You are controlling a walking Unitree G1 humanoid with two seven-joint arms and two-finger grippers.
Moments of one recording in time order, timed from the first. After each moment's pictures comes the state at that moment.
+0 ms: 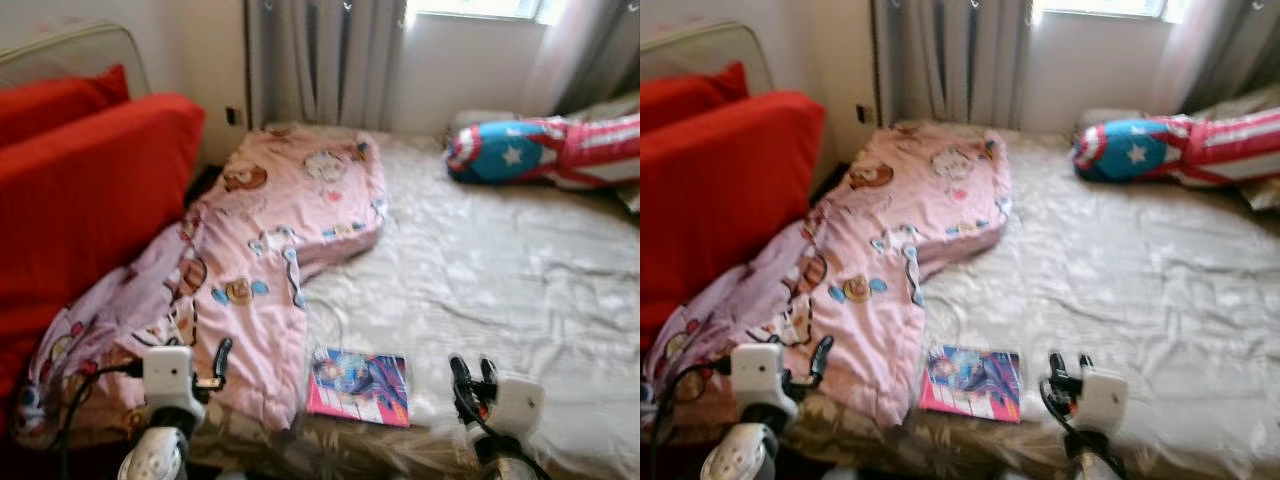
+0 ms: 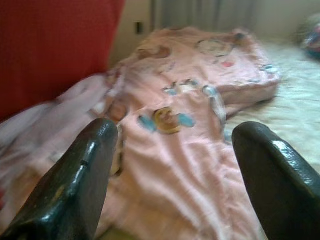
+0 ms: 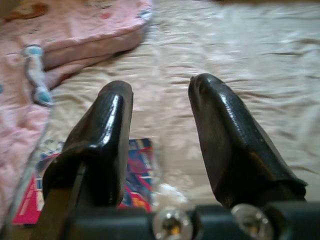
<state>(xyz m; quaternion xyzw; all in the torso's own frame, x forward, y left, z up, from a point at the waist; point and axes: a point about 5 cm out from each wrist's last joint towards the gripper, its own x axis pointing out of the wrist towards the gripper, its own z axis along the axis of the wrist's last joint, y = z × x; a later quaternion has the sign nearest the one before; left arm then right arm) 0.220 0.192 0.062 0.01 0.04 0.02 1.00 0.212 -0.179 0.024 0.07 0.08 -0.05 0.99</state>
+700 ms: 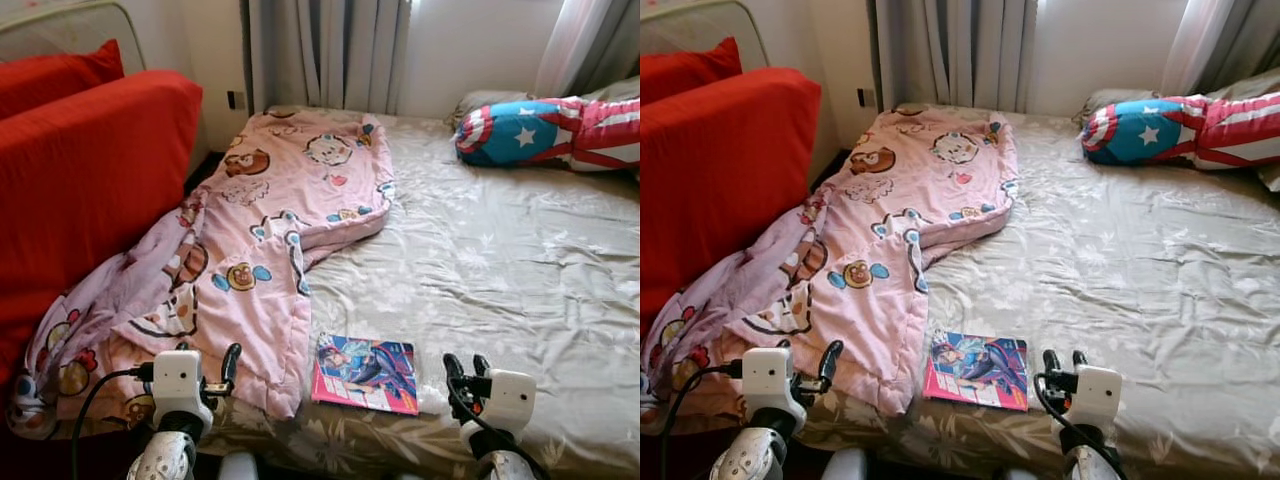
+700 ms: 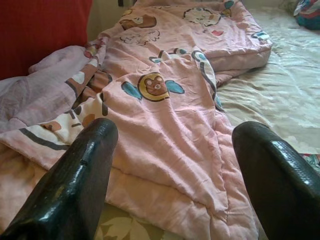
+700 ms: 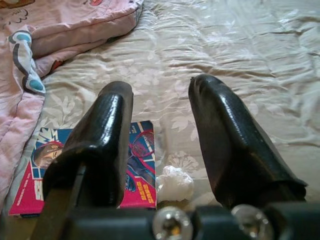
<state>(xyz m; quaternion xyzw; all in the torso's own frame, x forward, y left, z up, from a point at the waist) 0.221 0.188 0.058 0.01 0.05 0.01 1.00 0.212 -0.173 0.021 0.07 0.09 -0.04 0.99</state>
